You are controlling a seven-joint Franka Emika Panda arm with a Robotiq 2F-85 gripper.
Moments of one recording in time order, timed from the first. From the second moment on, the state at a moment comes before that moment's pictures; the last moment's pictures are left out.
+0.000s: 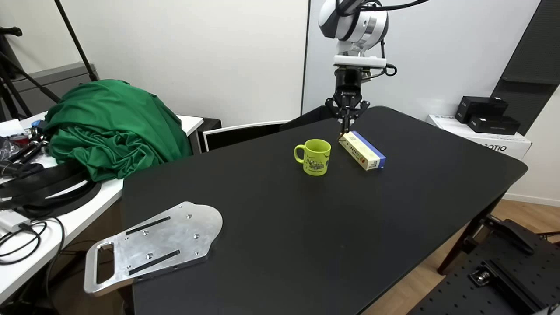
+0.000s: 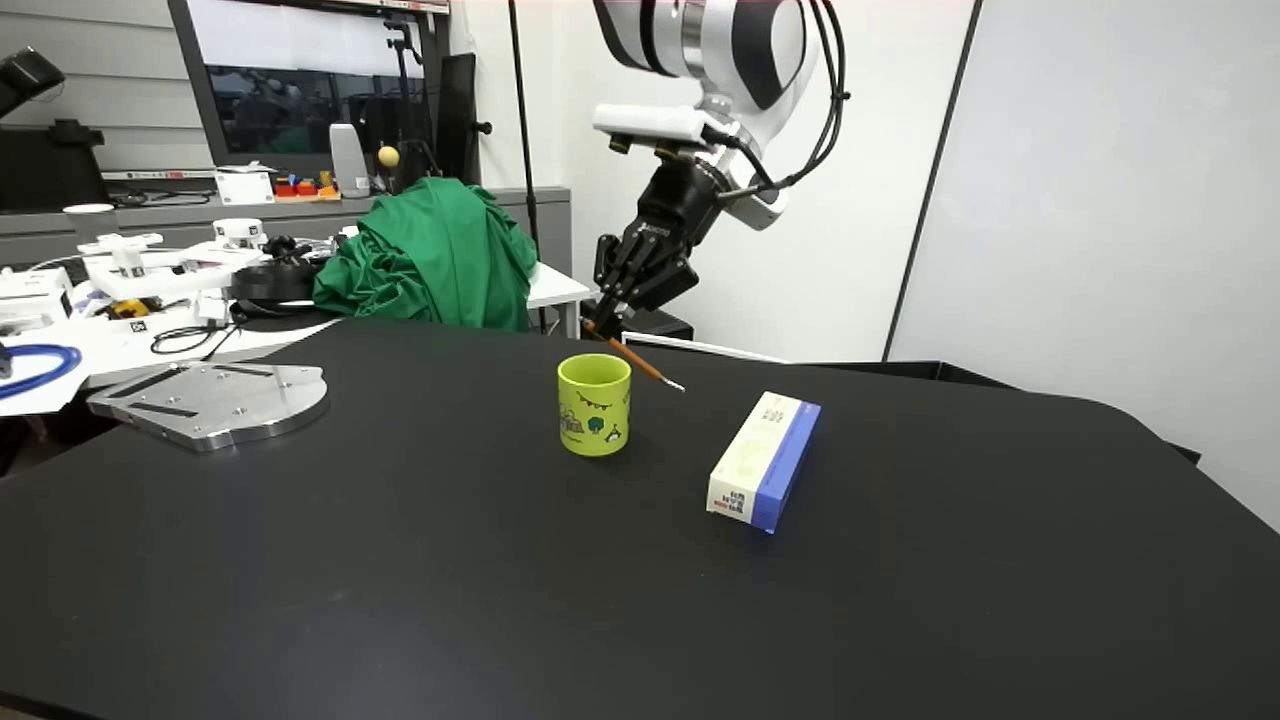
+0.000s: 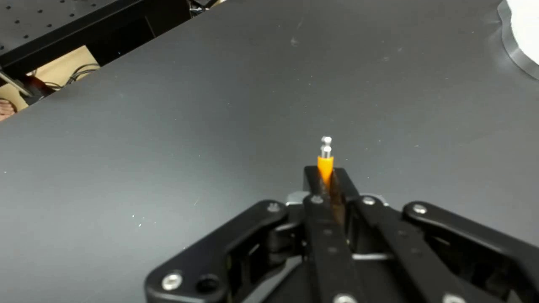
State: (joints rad) arm -0.21 0.75 -0.14 -1.37 0.32 1.43 0.25
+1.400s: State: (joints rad) arm -0.22 0.83 -0.11 -1.17 0.47 1.23 0.38
